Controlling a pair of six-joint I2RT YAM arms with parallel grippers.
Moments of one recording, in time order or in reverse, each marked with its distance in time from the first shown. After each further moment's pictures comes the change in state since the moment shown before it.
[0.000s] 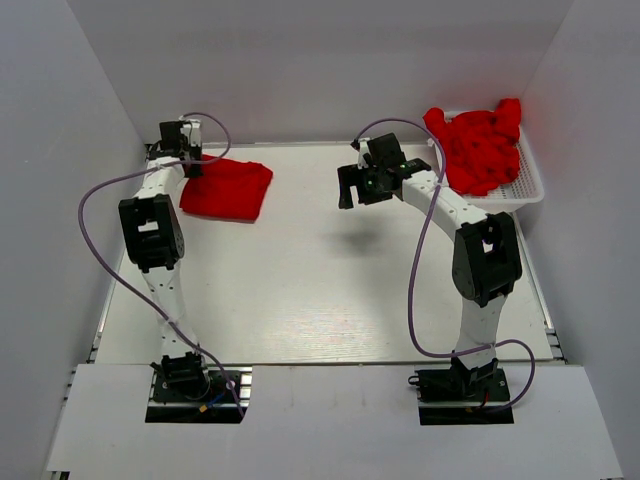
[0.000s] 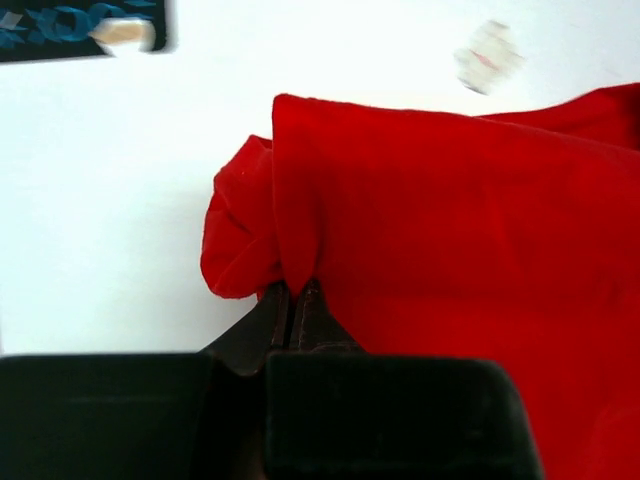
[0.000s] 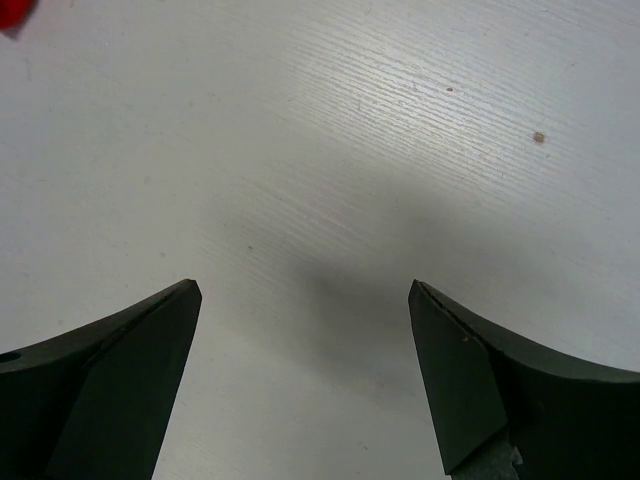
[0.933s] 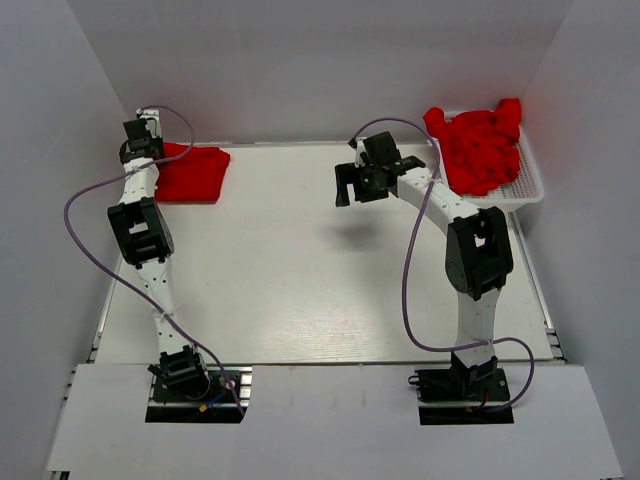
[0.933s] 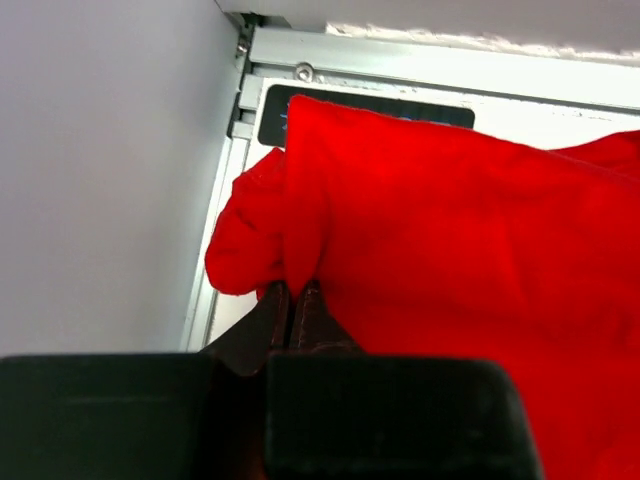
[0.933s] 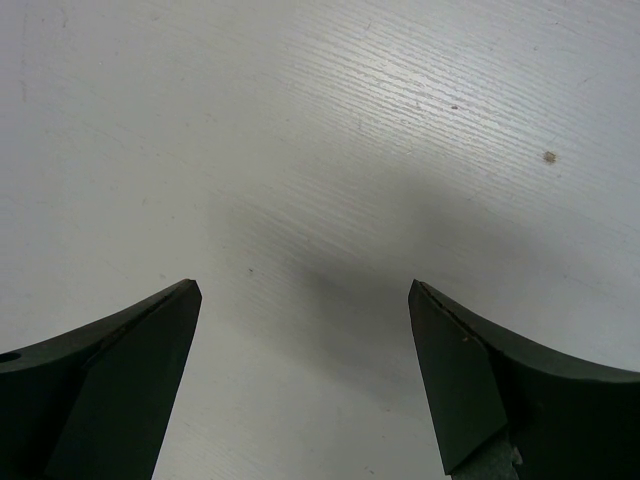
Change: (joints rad) left arm 0.162 0.248 0.353 0.071 -0.106 0.021; right arm 0.000 0.071 0.063 -0.006 -0.002 0.023
